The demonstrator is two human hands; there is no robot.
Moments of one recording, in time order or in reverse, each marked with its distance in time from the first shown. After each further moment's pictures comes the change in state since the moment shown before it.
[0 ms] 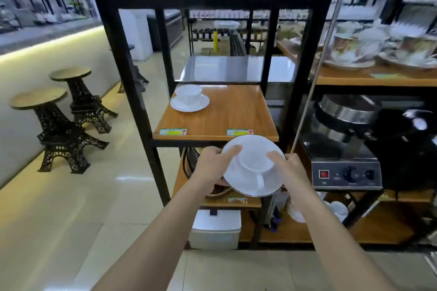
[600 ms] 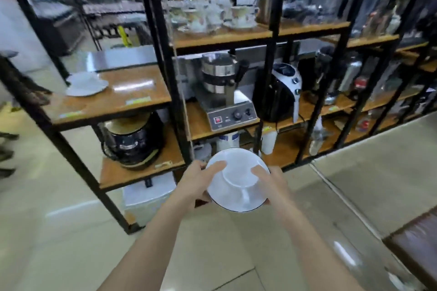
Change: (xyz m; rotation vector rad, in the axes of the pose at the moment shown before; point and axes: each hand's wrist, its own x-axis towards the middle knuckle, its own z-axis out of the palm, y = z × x) left_hand -0.236 -0.062 0.161 0.114 -0.375 -0.062; right_hand -0.237 0.122 -0.203 0.190 0.299 0.116
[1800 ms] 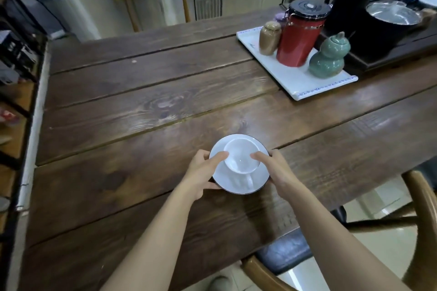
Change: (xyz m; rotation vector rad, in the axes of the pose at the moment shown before) left_hand -0.249 -0.060 0.730 0.724 -1.393 -0.049; right_hand -0.269 0.197 -0.631 0.566 1.302 0.393
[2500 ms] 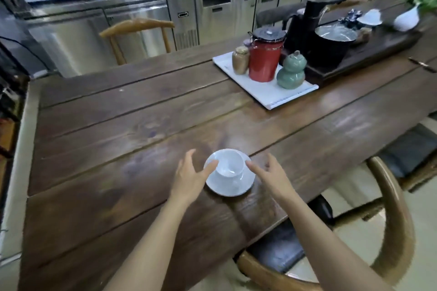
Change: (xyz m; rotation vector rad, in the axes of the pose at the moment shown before) left_hand -0.036 -0.002 -0.002 0.465 0.153 0.404; right_hand -0.064 0.014 -0.025 -0.188 0.174 -0.222
